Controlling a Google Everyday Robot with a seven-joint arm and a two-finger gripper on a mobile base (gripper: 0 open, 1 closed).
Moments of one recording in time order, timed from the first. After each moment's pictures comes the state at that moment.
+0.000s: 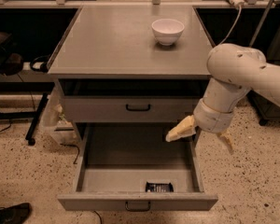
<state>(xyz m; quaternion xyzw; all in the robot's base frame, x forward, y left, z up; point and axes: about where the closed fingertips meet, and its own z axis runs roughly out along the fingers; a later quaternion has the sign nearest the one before) 0.462 -0.178 0.712 -0.06 -0.99 -0.09 0.13</state>
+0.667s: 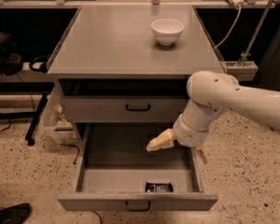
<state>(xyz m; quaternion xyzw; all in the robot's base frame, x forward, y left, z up) 0.469 -0.127 0.649 -0.06 -0.99 -0.13 0.09</state>
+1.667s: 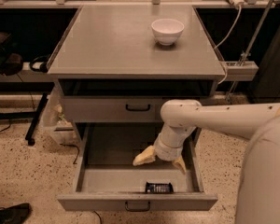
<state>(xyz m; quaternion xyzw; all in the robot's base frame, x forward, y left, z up) 0.488 -0.080 0.528 -0.04 -0.99 -0.11 0.11</state>
